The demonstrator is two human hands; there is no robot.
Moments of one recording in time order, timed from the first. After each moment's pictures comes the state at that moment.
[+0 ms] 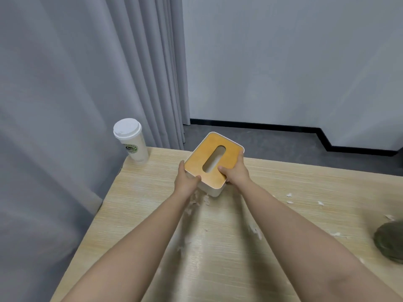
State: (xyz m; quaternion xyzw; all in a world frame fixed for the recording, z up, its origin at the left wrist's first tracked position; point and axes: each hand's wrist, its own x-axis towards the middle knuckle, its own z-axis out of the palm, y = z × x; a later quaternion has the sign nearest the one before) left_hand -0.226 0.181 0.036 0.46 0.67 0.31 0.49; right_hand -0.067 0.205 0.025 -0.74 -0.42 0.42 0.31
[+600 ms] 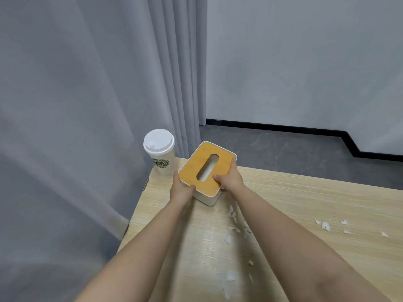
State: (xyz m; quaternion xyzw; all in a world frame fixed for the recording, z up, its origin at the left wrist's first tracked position) left_hand -0.346 0.265 -0.009 0.40 0.70 0.31 0.50; right_hand -0.194 0.295 -0.009 -0.73 -0.42 0.46 0.27
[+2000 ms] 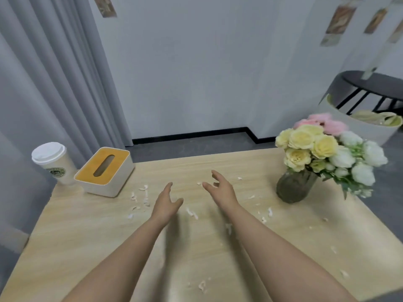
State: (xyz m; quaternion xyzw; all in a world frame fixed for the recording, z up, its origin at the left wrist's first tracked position) left_hand -0.137 0.064 0.052 0.66 0.56 0.19 0.46; right_hand 0.031 0.016 0.070 -0.75 -0.39 0.34 0.41
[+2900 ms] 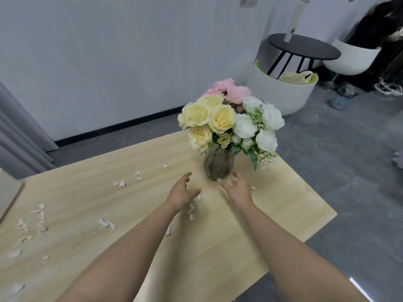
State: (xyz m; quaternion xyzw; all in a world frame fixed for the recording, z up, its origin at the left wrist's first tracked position) left_hand 0.126 -0.012 0.014 0.74 0.40 0.06 0.53; right_hand 0.256 -0.128 0.024 -0.85 -0.18 0.25 0.43
